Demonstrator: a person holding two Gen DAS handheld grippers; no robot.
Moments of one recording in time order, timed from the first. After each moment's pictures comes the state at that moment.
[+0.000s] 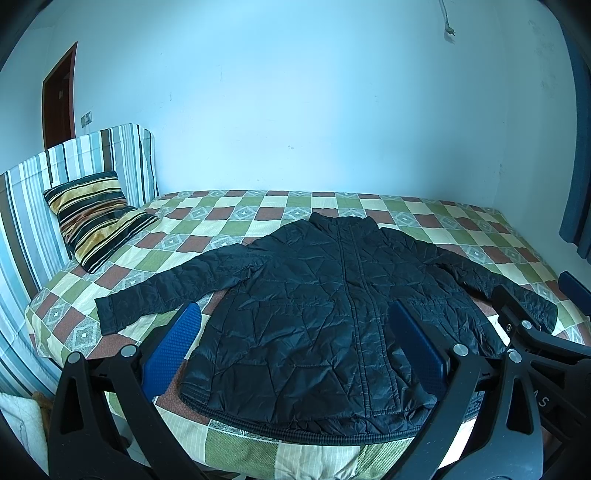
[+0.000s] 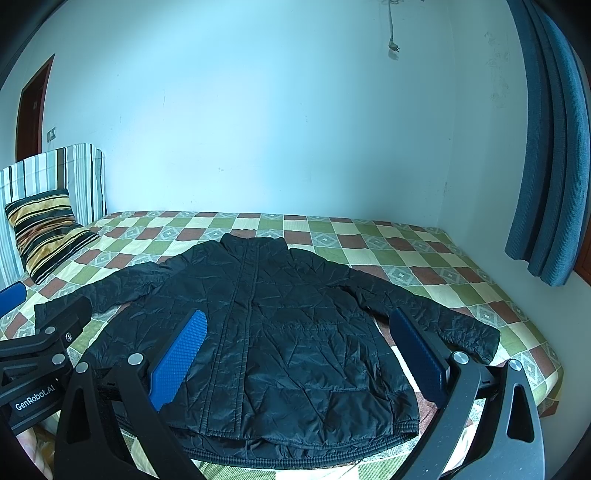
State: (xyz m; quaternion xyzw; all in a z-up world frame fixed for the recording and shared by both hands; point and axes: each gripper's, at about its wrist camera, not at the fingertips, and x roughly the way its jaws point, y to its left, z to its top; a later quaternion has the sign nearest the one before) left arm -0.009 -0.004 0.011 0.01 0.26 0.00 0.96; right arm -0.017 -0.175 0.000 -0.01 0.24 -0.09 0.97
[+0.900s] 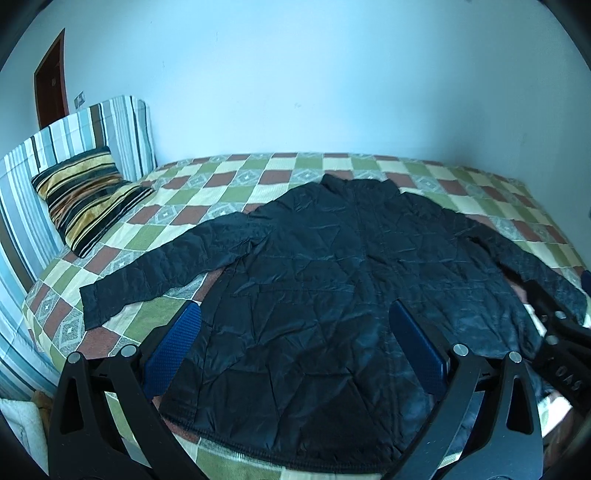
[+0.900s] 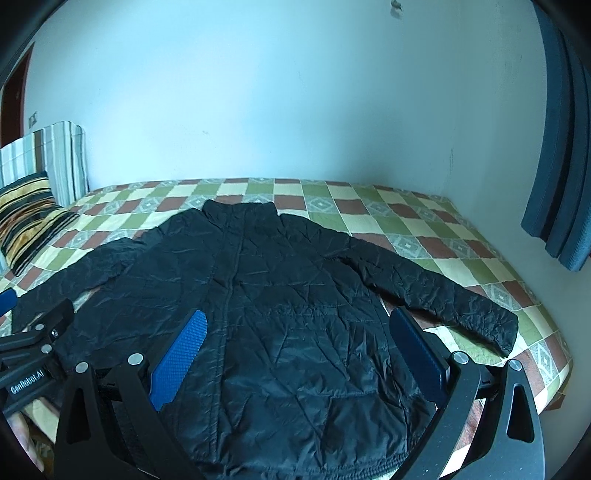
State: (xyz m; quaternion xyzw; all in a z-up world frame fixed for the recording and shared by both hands) left arm 0.080 -0.006 -0.049 0.03 0.33 0.02 0.94; right arm 0.062 -0.204 -0.047 0.00 0.30 -0.11 0.95
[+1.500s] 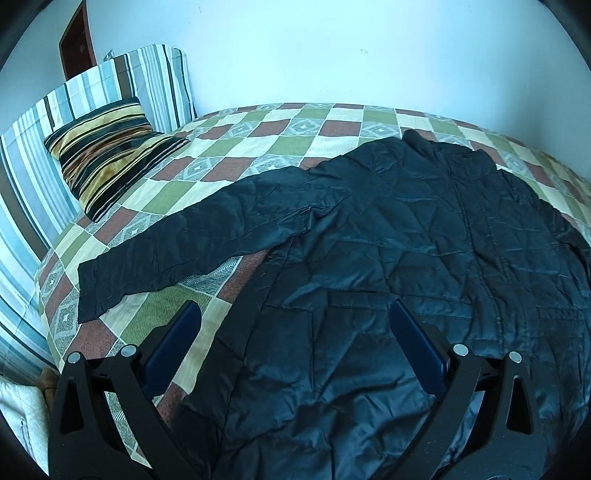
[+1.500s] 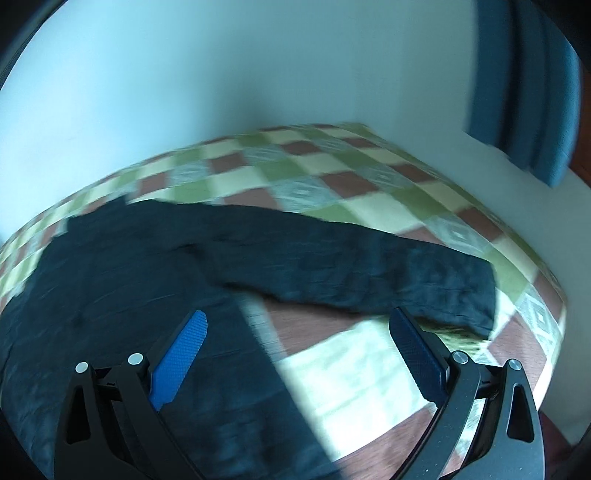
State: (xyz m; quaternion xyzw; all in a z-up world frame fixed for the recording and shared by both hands) left arm 0.188 0.050 -0.125 0.02 0.41 0.13 0.90; right arm 0.131 -0.401 -0.124 0.11 0.37 -0.28 0.88
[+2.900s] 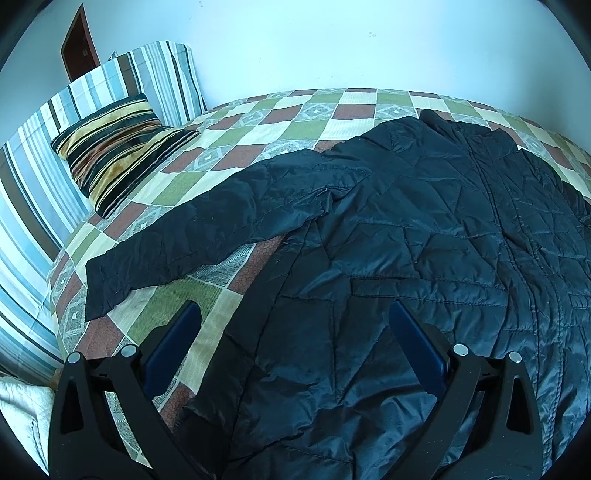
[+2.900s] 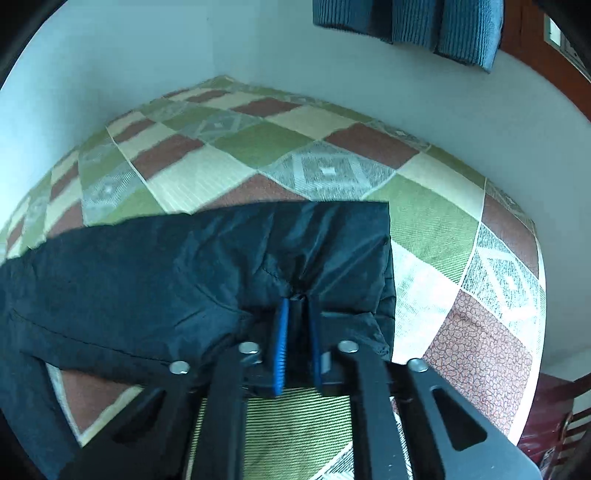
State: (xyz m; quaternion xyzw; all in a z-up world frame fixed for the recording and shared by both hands) left arm 0.195 0.057 -0.145 0.05 0.42 0.15 0.89; right arm 0.104 -0.568 -0.188 0.21 0.40 -0.42 0.79
